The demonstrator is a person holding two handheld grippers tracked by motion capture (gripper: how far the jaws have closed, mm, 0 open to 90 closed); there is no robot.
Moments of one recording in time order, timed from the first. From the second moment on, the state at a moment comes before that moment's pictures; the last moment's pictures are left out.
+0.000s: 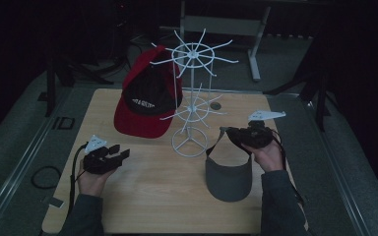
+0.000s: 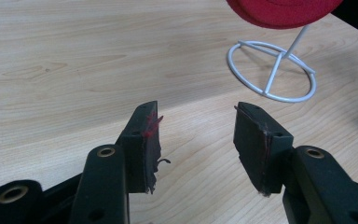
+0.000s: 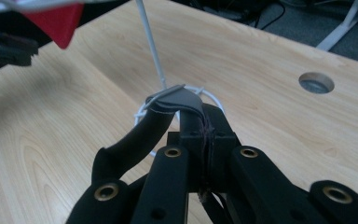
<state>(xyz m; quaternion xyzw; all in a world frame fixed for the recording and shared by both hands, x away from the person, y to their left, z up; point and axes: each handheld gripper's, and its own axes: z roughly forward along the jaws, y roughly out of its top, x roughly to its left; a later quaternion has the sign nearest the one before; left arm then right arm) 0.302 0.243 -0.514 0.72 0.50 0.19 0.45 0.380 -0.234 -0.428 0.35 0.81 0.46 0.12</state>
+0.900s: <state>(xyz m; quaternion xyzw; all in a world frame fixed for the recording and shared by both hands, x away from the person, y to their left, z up) 0.302 0.244 -0.514 0.71 0.50 0.19 0.45 0.368 -0.246 -0.377 0.33 0.77 0.52 0.15</state>
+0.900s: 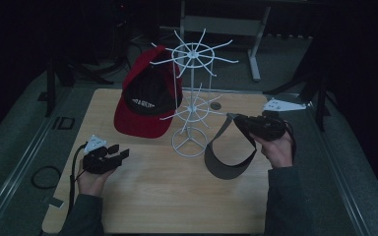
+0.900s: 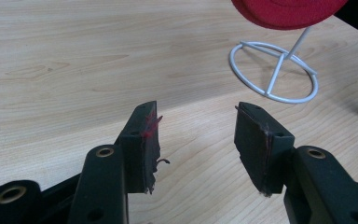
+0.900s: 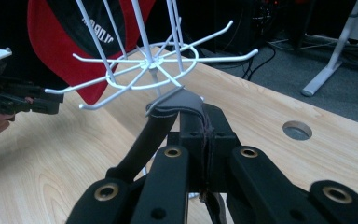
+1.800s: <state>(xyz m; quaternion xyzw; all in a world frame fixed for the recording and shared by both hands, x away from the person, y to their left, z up) 0.303 0.244 -0.515 0.71 0.50 0.19 0.45 0.371 -0.241 -0.341 0.31 0.77 0.53 0.17</state>
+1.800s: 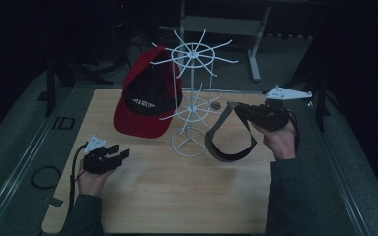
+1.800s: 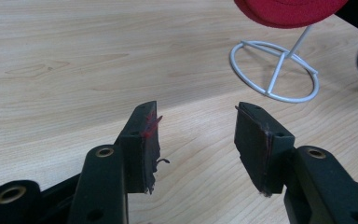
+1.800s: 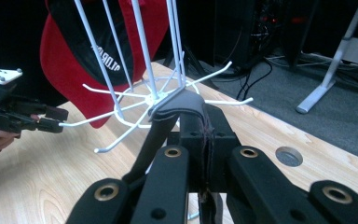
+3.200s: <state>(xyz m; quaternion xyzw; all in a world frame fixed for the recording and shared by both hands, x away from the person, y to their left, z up) 0.303 0.241 -0.516 0.72 0.50 0.19 0.45 0.373 -0.249 -0.286 0.29 0.74 0.59 0.16</state>
